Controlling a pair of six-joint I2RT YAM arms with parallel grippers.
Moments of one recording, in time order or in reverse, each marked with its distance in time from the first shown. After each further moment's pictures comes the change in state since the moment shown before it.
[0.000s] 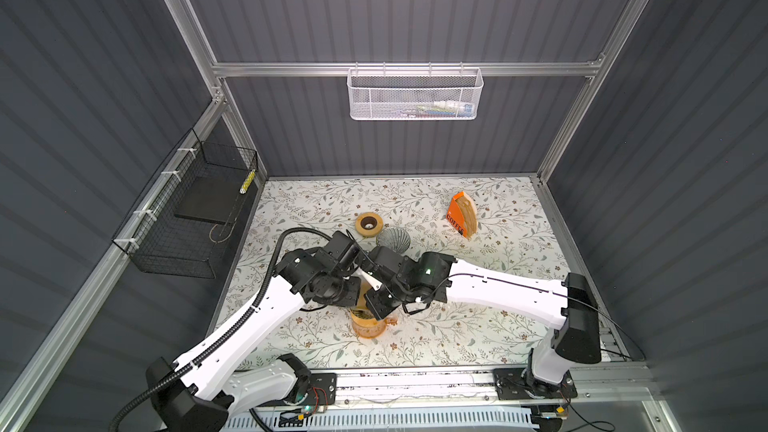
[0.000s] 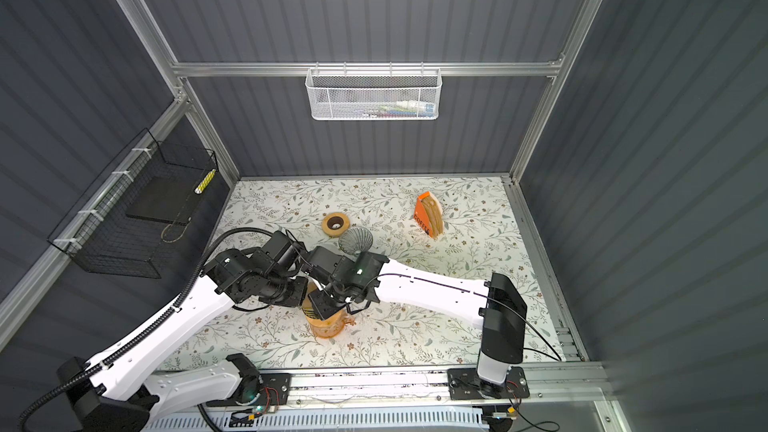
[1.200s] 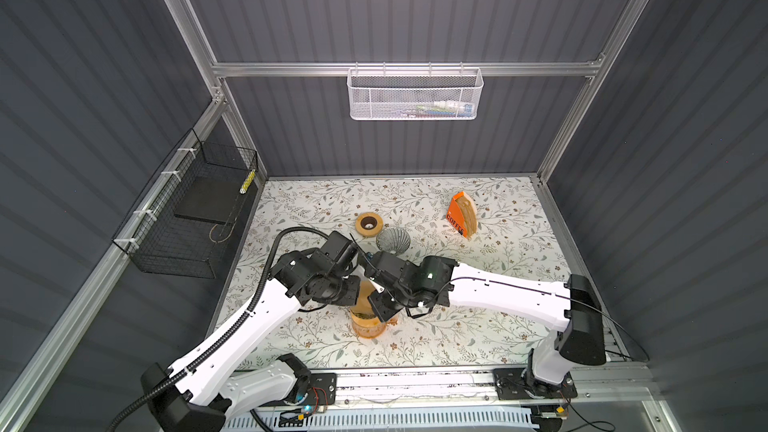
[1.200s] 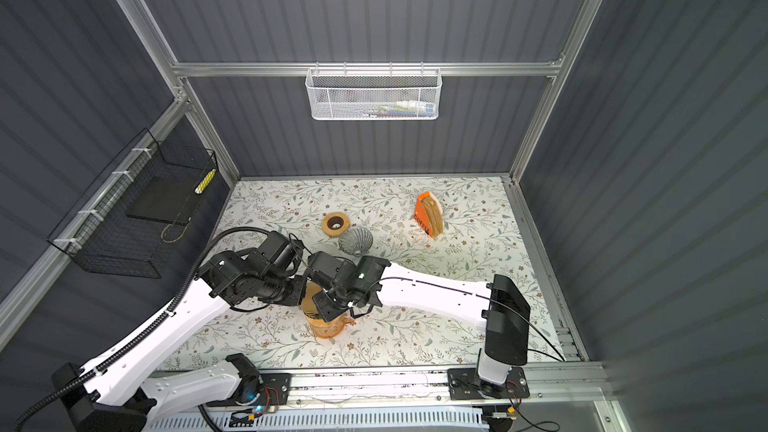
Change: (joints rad) left arm 0.000 -0.019 0.000 0.012 0.000 0.000; right arm 0.008 -0.034 -0.029 -0.005 0.091 0.021
